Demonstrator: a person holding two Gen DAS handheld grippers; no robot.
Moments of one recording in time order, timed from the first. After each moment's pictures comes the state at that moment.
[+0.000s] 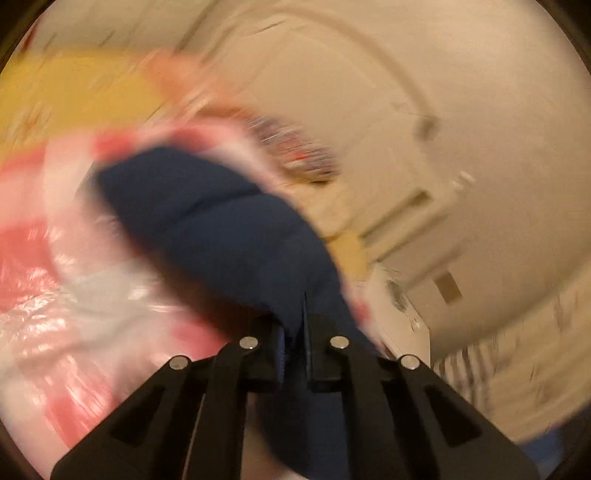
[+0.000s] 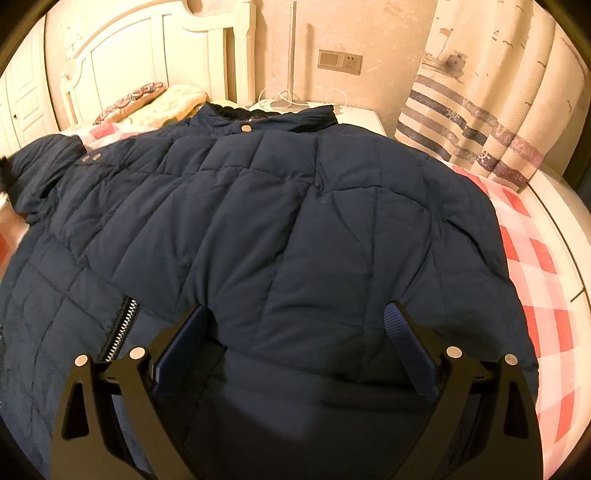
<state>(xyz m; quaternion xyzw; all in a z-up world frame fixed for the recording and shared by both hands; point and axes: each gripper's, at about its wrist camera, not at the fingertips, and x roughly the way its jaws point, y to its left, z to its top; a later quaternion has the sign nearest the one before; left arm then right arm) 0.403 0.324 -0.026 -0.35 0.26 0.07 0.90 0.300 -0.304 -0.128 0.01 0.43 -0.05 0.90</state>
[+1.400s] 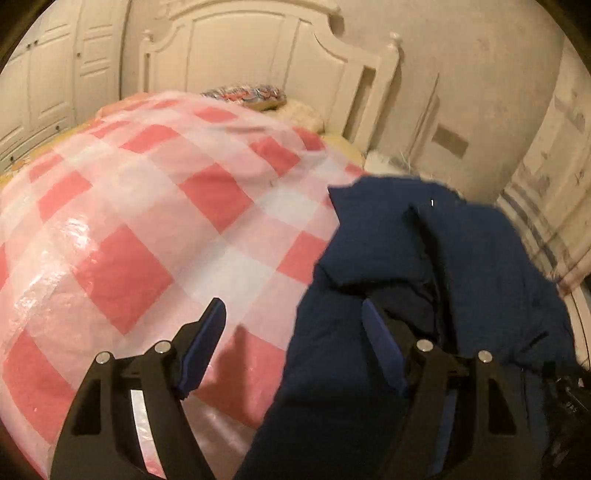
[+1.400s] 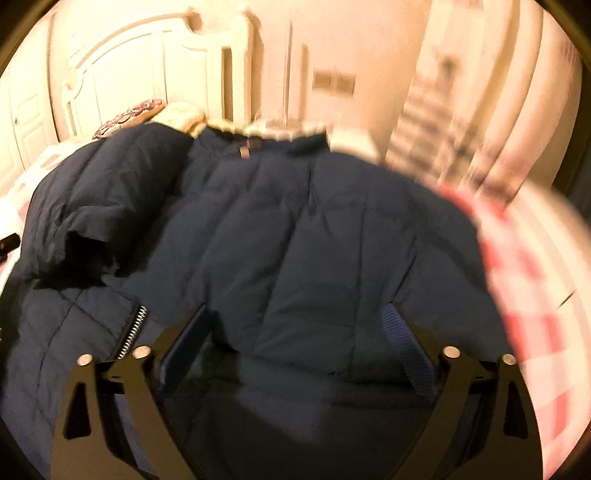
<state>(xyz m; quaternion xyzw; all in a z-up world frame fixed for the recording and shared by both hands) 0.305 0.116 -0.107 -0.13 0.37 0.07 0.92 0.280 -0.280 -0.110 -0.04 0.37 -0.08 0.93</state>
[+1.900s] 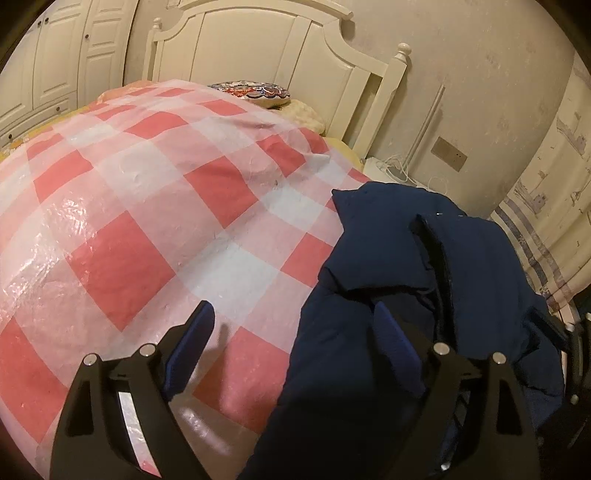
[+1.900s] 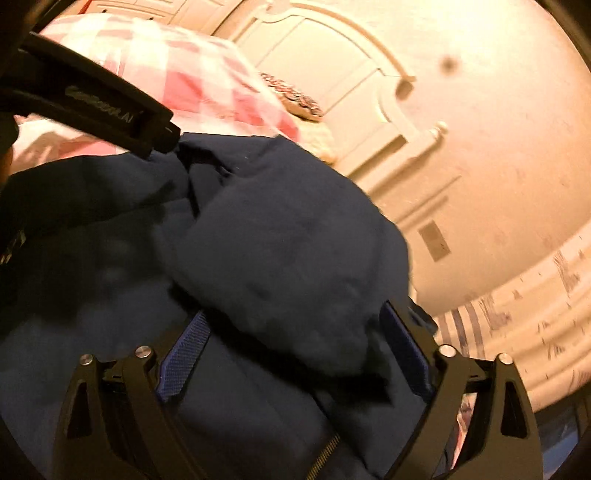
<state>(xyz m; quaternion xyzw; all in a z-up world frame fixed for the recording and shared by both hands) 0.300 0.129 -0.106 -0.18 0.36 0.07 0.91 0.307 -0.068 -0.125 -0.40 0.29 0.07 0.87</state>
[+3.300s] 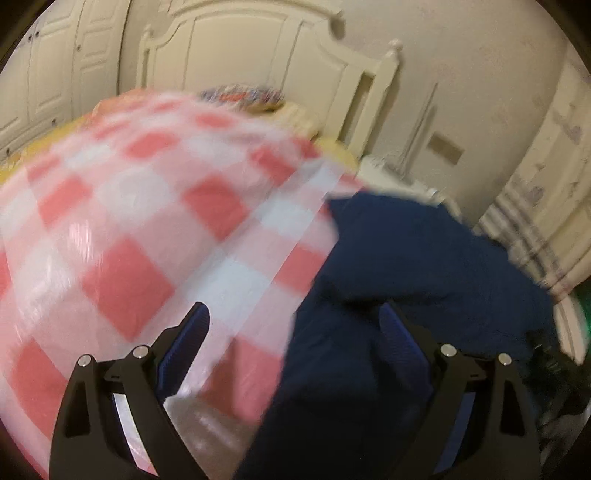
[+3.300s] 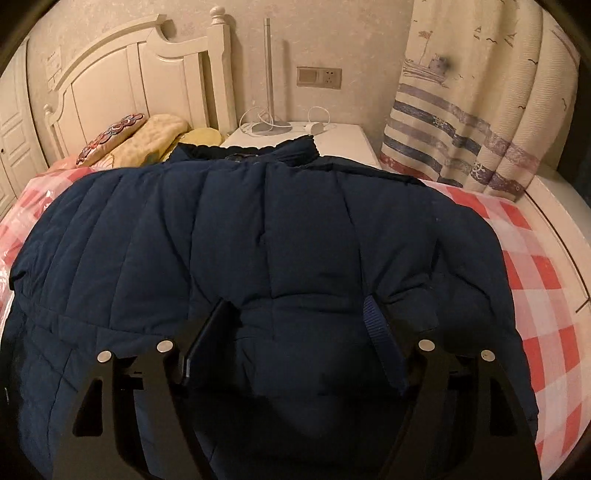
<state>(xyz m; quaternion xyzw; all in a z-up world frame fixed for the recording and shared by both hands) 0.301 0.118 -0.074 -0.15 0.35 0.06 0.92 0.340 -0.306 -0.111 0.04 0.40 -0.09 0.91</state>
